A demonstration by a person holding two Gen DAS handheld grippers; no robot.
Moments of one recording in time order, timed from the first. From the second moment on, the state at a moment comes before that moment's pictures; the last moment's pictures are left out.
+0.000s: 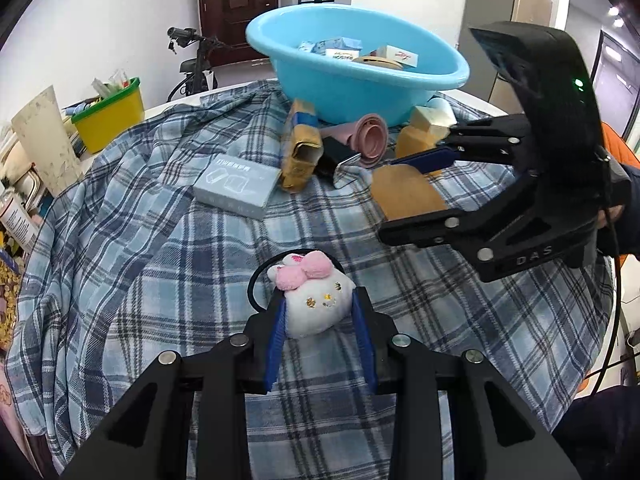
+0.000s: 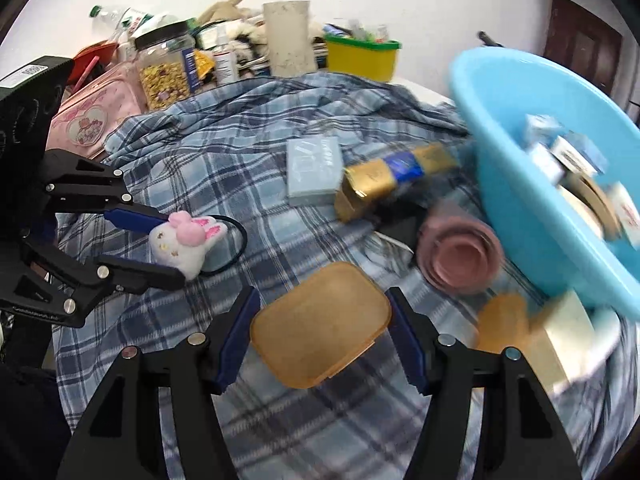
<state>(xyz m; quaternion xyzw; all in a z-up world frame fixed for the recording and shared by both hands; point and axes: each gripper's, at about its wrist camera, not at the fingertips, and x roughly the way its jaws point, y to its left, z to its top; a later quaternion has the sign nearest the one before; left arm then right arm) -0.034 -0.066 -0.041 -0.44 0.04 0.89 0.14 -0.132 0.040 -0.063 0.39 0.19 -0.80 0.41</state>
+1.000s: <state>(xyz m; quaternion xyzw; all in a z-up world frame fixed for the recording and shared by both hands) -0.031 0.033 -0.034 -0.42 0.06 0.89 0.18 -0.071 0.196 -0.047 0.39 0.07 -0.89 0.23</state>
